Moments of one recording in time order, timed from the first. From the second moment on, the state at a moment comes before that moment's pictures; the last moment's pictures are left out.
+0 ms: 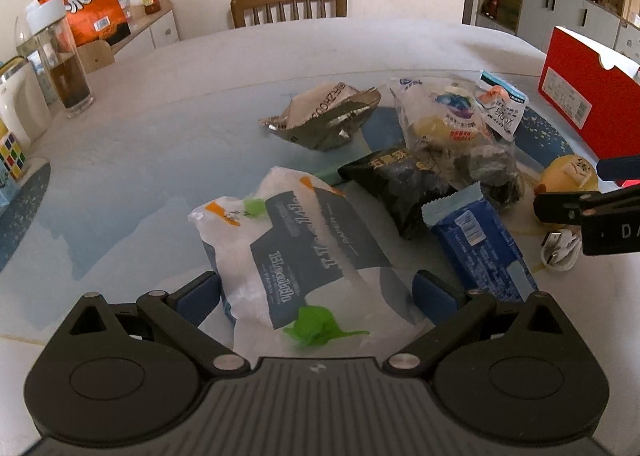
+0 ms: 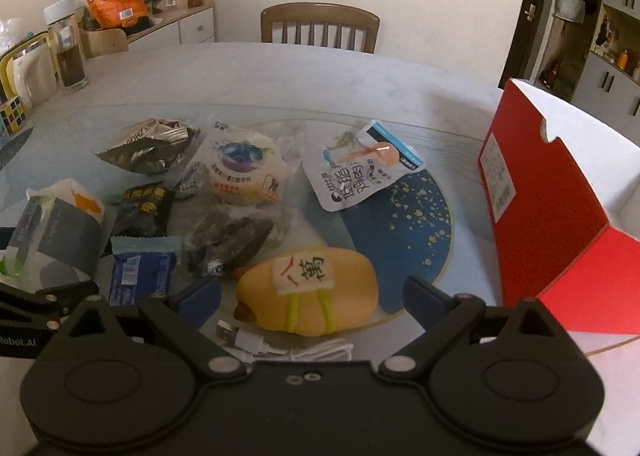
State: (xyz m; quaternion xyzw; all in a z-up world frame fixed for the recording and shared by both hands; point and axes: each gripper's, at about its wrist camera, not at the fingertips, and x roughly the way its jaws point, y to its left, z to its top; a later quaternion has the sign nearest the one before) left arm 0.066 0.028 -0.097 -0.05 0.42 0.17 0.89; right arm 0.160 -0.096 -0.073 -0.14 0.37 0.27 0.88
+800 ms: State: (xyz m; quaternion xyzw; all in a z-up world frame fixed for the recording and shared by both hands) left arm 0.063 0.029 -0.085 -0.06 0.41 0.17 0.89; right arm 0.162 -0.099 -0.070 -0.13 0.39 0.27 0.87
